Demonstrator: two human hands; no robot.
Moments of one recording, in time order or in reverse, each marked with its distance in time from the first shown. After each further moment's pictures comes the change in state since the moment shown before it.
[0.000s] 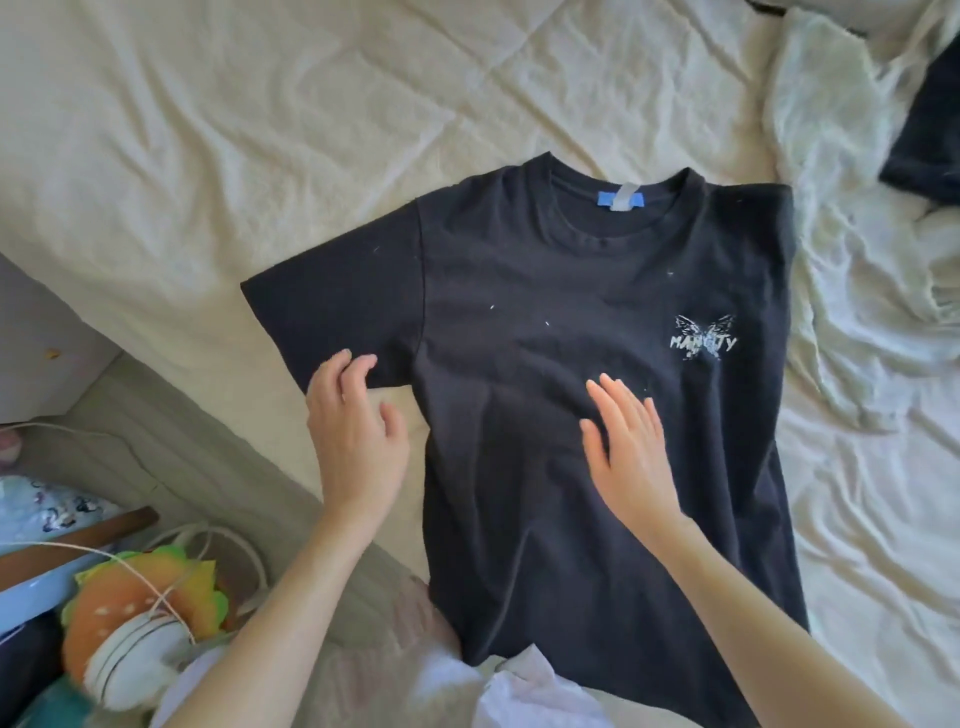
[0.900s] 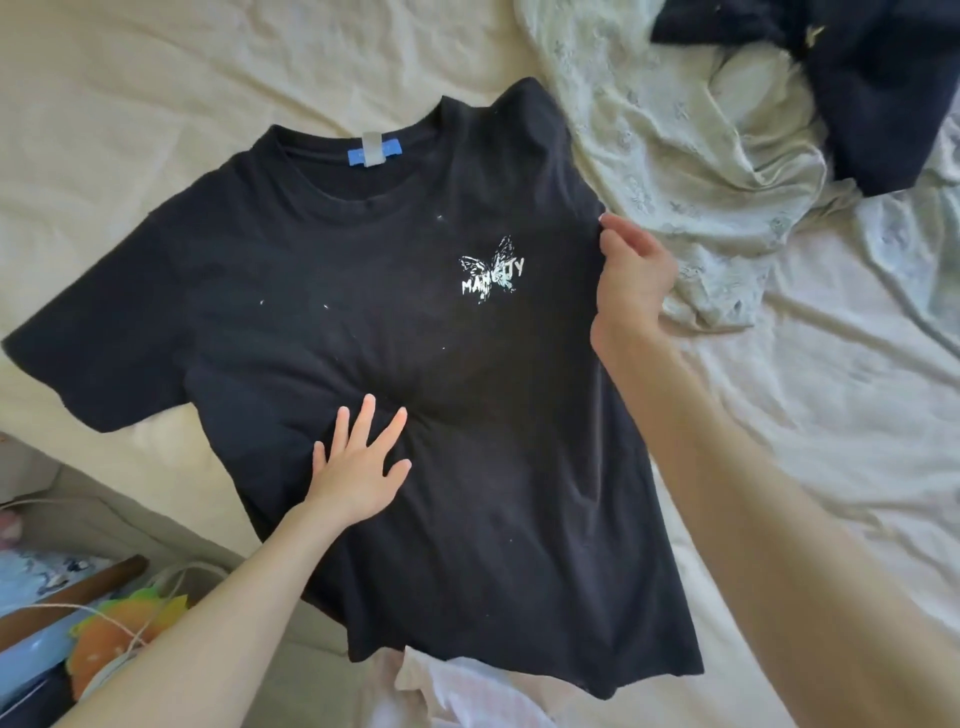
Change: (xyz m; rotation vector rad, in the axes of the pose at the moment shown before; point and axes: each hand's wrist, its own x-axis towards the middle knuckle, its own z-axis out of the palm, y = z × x) left_hand -0.073 0.098 0.141 0.639 -0.942 0.063; right_hand 0.085 0.170 -0.110 1.252 0.549 0.828
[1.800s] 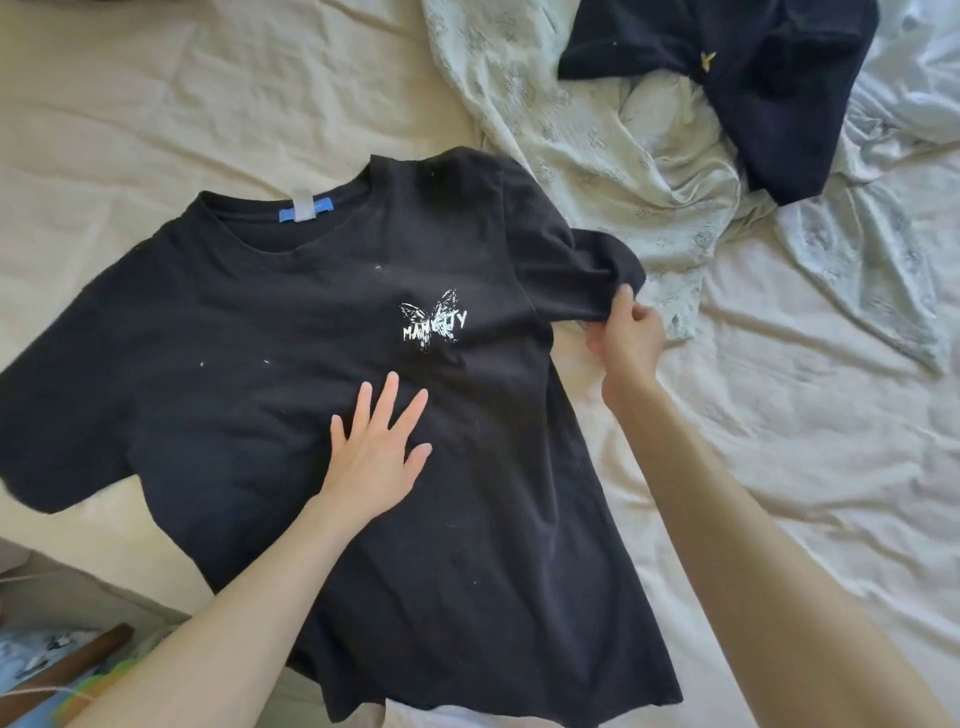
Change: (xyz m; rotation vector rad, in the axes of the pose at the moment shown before) left_hand 0.026 0.072 -0.034 0.151 0.228 0.215; right_hand 0.040 0.020 -0.065 -0.129 0.047 0.232
